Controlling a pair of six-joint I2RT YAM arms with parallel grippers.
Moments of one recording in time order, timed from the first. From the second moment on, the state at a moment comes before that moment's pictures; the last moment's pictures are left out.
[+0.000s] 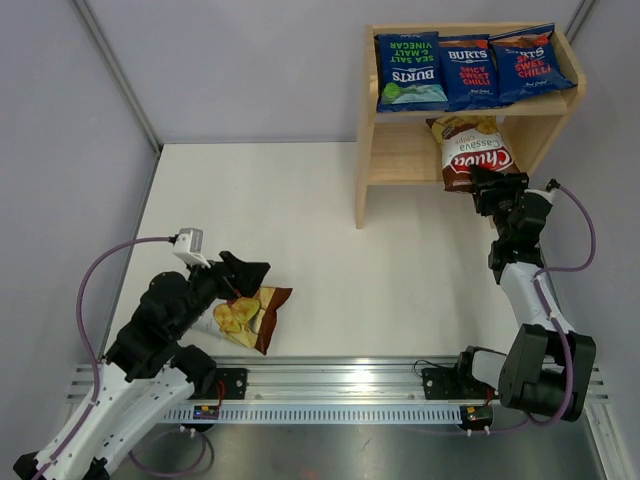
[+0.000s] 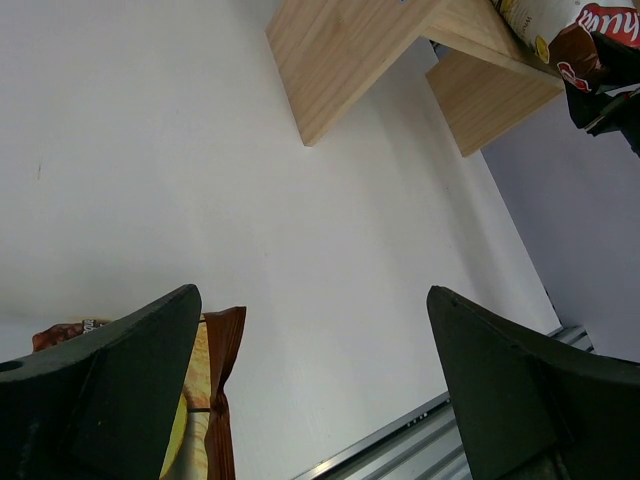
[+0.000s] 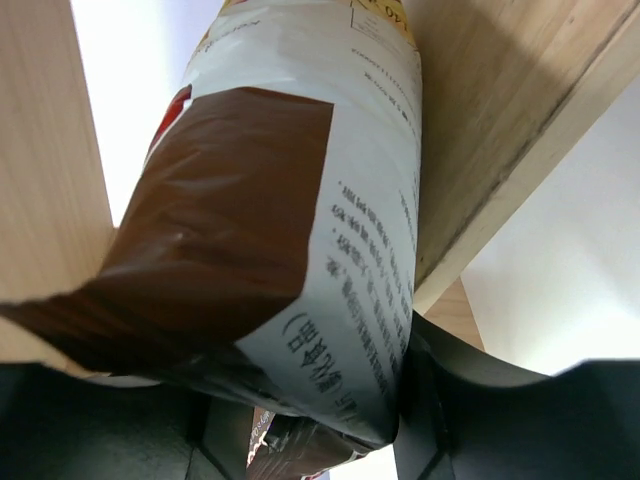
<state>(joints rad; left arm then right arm) -0.60 0.36 0.63 -0.47 -0.08 -0.62 -0.23 1.18 0.68 0.47 -0.23 1.28</state>
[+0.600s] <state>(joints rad) -0.60 0.31 0.63 -0.51 -0.10 -0.61 -0.23 1.28 0.78 0.41 -0.11 1.33</state>
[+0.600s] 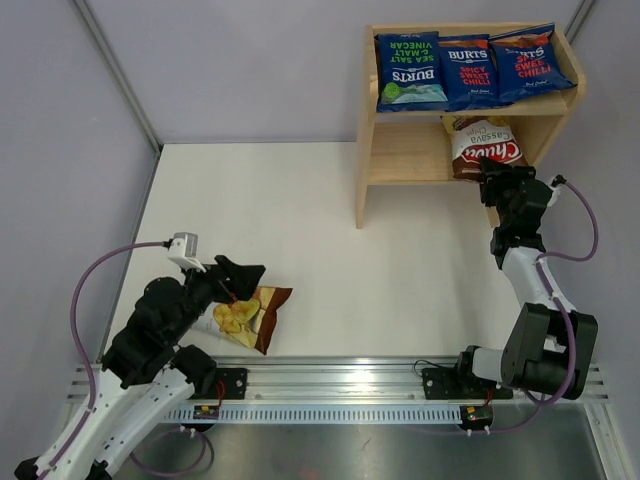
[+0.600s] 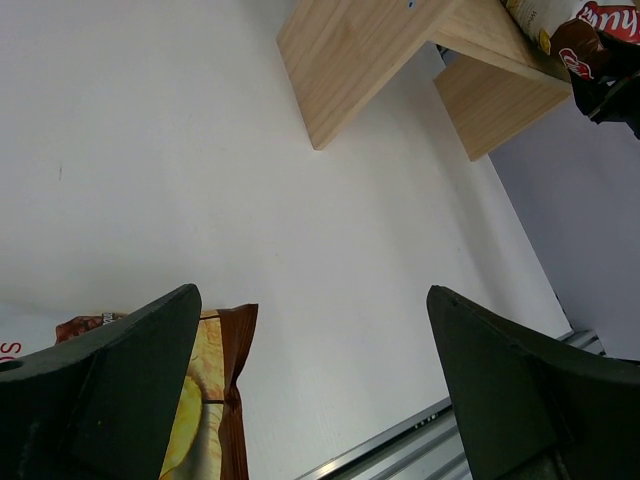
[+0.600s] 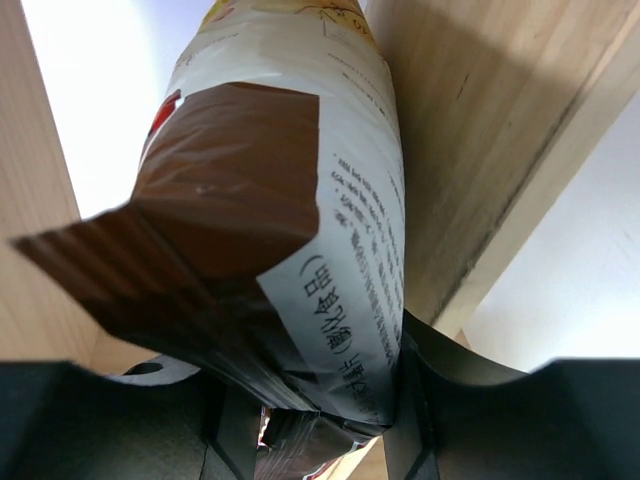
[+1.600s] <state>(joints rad) -0.60 0.31 0.64 -0.56 -0.13 -0.59 -0.27 1.39 0.87 0.41 -0.08 1.31</state>
